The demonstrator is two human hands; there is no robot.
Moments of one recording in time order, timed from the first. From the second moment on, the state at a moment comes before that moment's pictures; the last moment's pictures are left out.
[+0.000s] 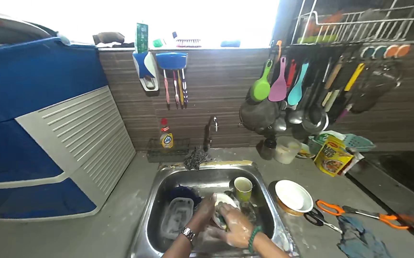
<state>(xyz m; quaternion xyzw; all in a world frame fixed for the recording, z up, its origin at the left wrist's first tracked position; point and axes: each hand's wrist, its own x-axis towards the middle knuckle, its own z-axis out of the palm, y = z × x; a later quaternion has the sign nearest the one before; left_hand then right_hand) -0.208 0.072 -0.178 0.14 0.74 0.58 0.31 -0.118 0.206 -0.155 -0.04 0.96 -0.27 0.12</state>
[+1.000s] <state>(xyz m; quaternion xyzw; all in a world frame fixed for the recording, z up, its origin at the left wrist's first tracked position) -0.165 0.091 -0.148 -0.09 0.54 0.82 0.19 -0.157 0.194 -0.170 0.08 0.86 -0.48 -0.14</state>
